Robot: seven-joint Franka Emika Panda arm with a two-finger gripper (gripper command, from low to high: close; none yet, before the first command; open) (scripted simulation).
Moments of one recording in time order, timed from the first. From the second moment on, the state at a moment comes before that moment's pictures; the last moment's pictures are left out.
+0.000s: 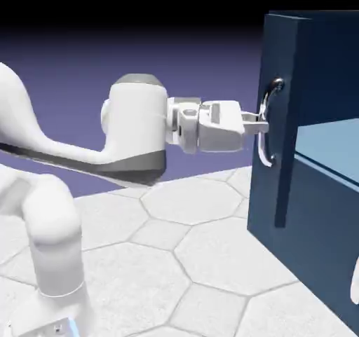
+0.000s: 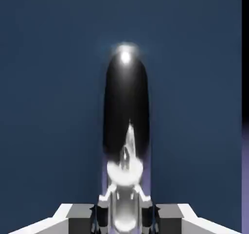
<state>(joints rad) -0.05 -0.98 -0.51 -2.62 -2.44 2.87 2.82</state>
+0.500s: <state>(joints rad) -0.50 -1.29 -0.12 -2.89 -1.82 2.94 2.49</state>
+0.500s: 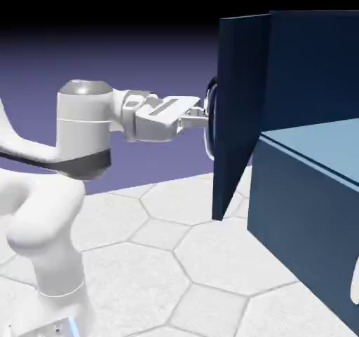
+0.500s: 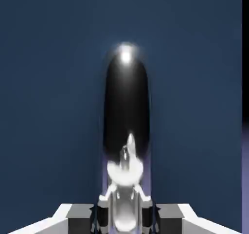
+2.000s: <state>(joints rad) -0.33 -1.55 1.04 -2.47 -0.48 1.46 2.05</state>
